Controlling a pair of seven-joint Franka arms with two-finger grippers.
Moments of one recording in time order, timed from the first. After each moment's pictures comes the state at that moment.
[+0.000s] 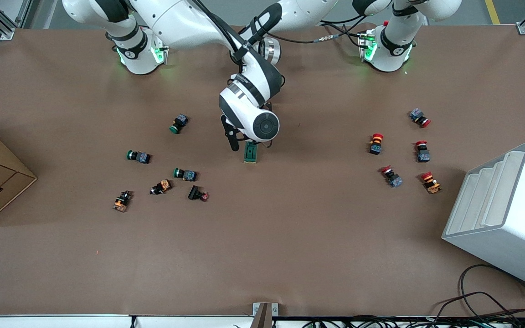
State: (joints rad) left arm -1.00 0.83 -0.38 -1.87 1.73 1.94 -2.57; right arm 0.82 0.74 0.00 -1.43 0.21 1.67 1.94
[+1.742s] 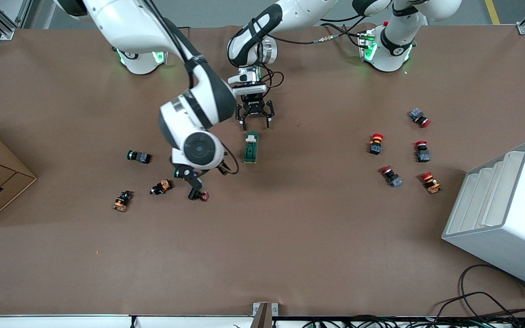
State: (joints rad) left arm -0.99 0.83 -0.39 -1.80 1.52 1.87 -2.37; right arm 0.56 0.60 -0.03 -1.40 0.09 1.67 1.27
